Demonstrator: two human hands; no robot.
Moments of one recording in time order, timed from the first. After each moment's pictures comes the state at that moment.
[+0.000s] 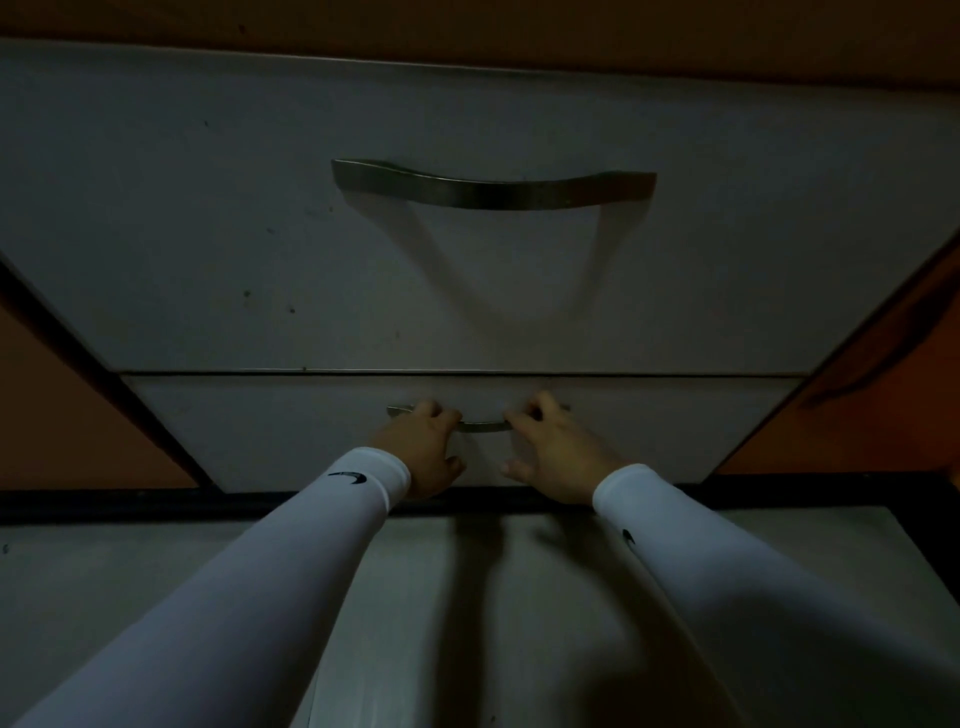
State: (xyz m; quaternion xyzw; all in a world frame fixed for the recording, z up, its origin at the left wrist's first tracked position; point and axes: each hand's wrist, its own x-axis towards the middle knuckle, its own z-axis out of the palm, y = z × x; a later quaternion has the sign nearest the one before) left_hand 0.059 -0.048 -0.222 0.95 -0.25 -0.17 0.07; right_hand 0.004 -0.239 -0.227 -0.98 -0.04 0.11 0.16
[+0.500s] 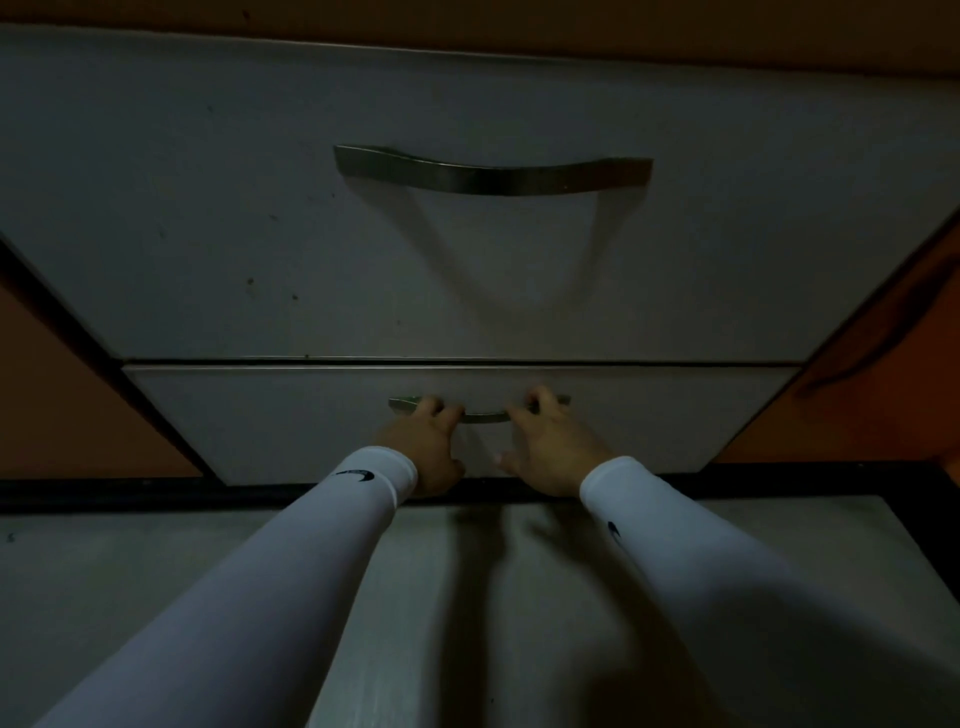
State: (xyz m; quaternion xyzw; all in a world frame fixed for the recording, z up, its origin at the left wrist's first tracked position) left_hand 0.050 -0.049 -0.231 0.95 -0.23 -0.21 0.08; right_hand -0.001 -0.228 -0.228 -0.98 0.00 0.13 0.15
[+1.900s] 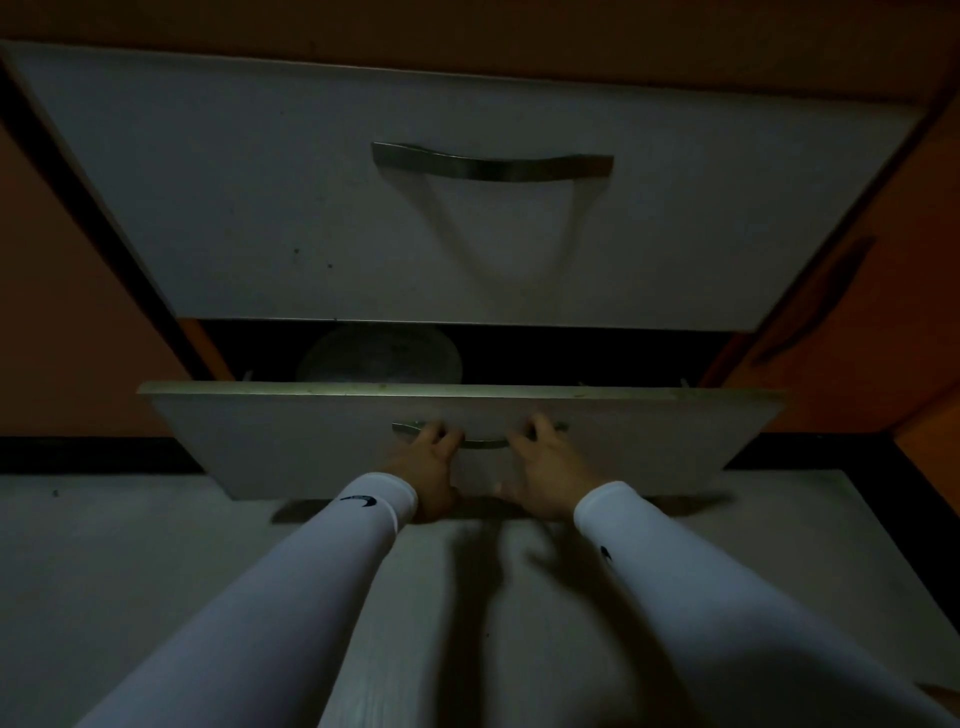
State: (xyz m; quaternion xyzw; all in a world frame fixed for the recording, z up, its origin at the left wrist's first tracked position) left_hand -0.049 -0.022 -0.232 0.94 -0.23 -0.22 0.10; right_hand -0.097 -0.201 -0.229 -0.98 0.02 0.16 0.14
